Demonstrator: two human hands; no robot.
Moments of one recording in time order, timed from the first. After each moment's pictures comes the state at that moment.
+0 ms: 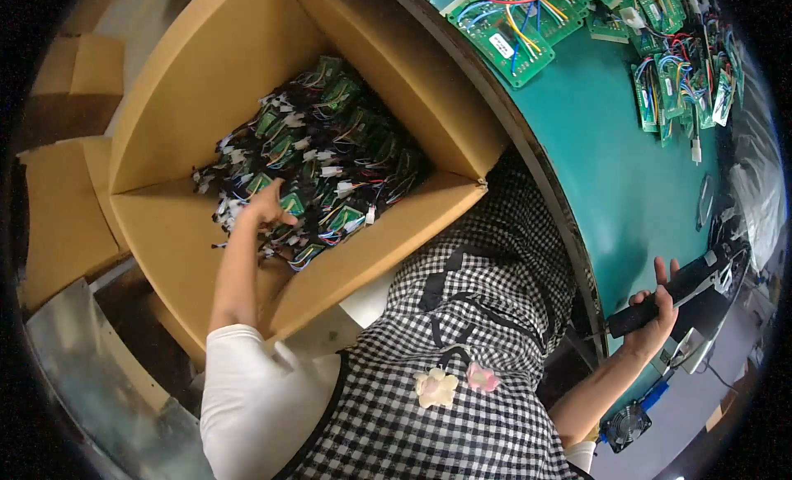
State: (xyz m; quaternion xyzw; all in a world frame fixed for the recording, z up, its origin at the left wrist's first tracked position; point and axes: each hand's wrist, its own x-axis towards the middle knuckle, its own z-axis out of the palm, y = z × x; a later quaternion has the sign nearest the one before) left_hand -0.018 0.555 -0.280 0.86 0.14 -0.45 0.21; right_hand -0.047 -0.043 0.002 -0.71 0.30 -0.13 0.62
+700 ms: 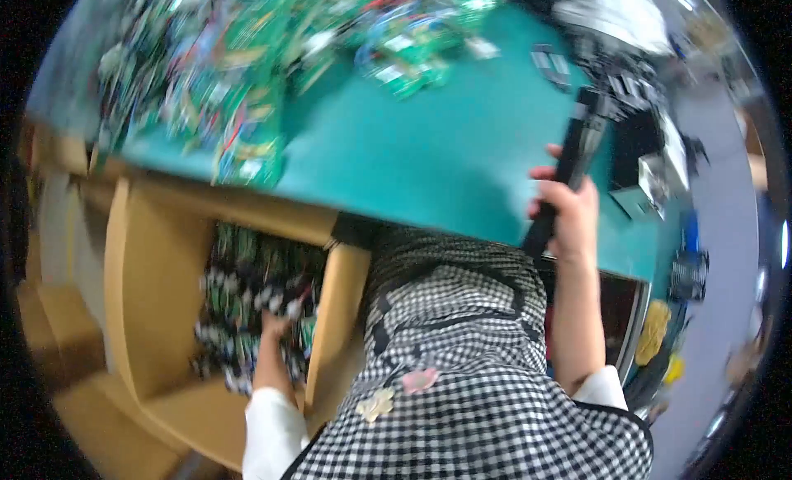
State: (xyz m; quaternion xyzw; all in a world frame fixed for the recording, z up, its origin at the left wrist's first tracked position) left_hand -0.023 0.531 -0.410 0.92 0.15 -0.32 0.17; right_hand -0.034 -0.008 0.026 -0.66 0.33 -0.22 0.64
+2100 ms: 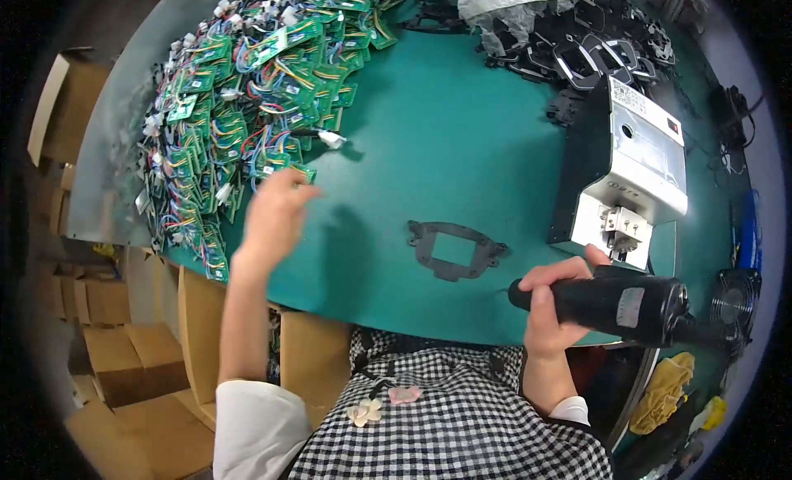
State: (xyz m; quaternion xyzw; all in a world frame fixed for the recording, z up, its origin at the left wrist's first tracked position) left_hand 0.146 0.090 0.065 0.85 -0.52 0.05 0.10; right_hand -0.125 -0.106 0.042 -0.60 0.18 -0.53 0.58
